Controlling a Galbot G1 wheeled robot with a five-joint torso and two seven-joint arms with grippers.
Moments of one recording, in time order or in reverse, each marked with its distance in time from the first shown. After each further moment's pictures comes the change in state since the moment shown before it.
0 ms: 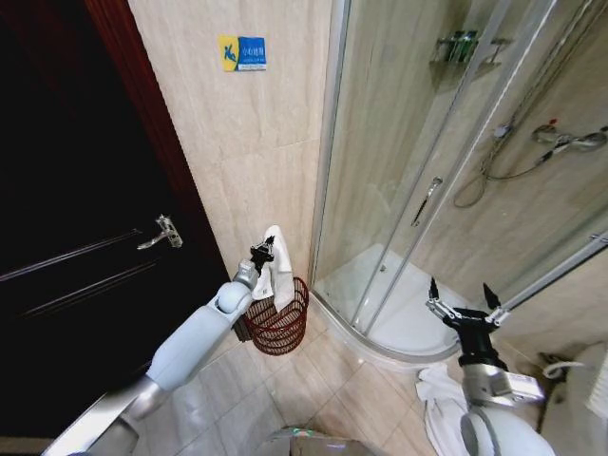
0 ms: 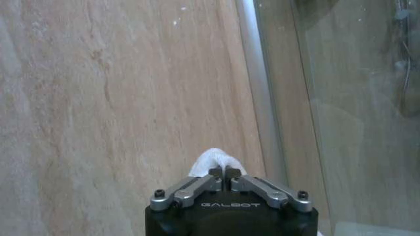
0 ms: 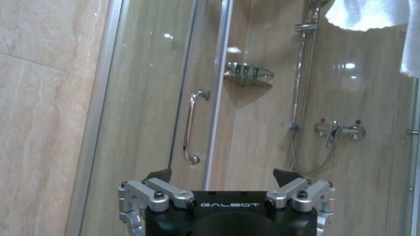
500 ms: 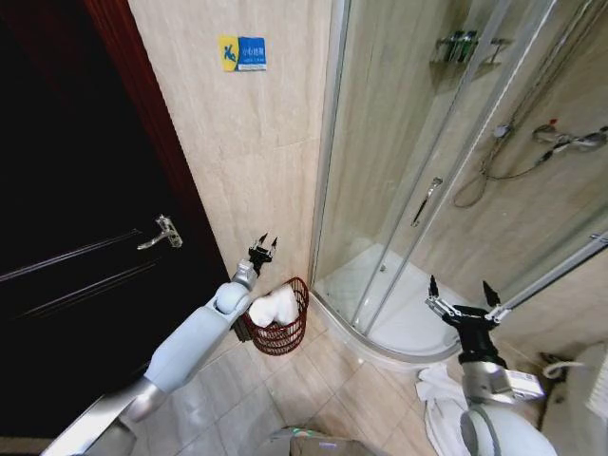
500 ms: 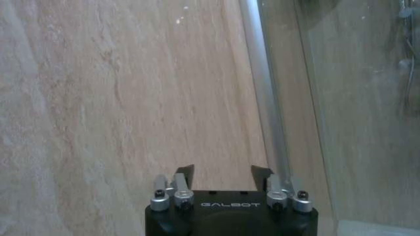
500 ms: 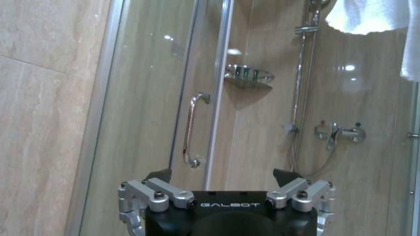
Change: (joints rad) left arm 0.021 0.016 -0.013 -0.022 -0.001 0.003 -0.005; right arm 0.005 -0.004 -0.001 0.008 -0.001 -0.007 0.005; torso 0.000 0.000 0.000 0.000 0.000
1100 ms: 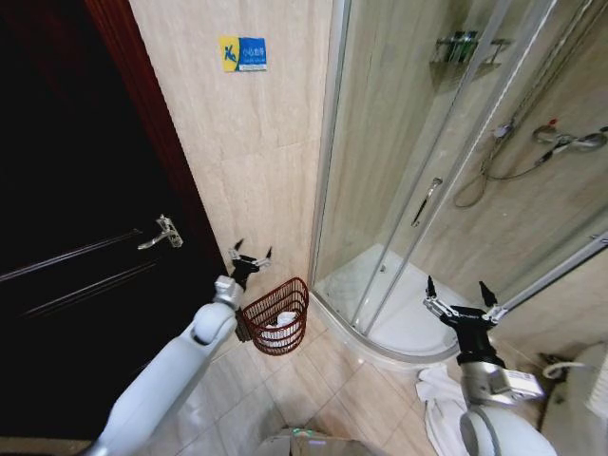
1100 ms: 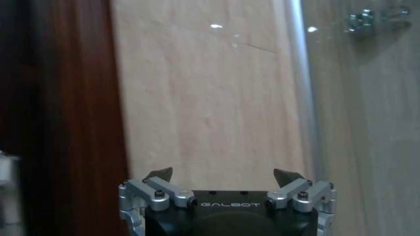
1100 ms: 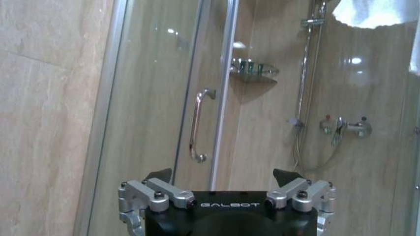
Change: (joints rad) left arm 0.455 0.028 -0.364 -0.478 0.045 0.064 -0.111; right arm -0.031 0.007 -0.009 0.024 -0.001 -0.029 -0.009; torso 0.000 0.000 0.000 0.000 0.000
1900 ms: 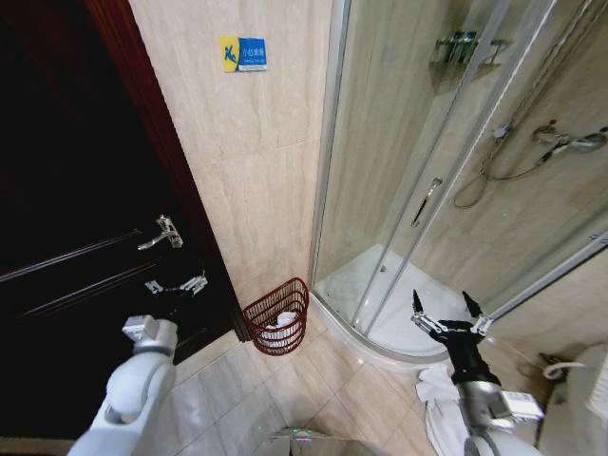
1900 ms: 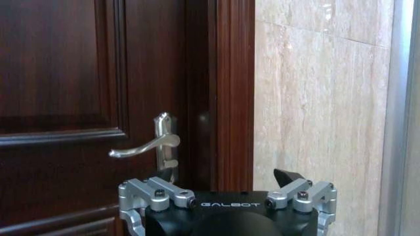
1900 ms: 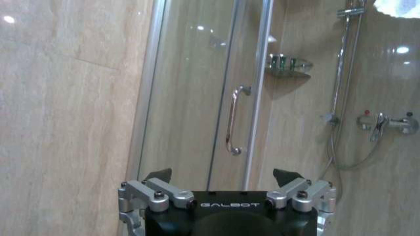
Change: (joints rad) left arm 0.405 -0.270 -0.438 -0.266 -0.013 0.114 0.110; right arm -0.099 0.073 -0.006 0.040 -0.023 0.064 -0.165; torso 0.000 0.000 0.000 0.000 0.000
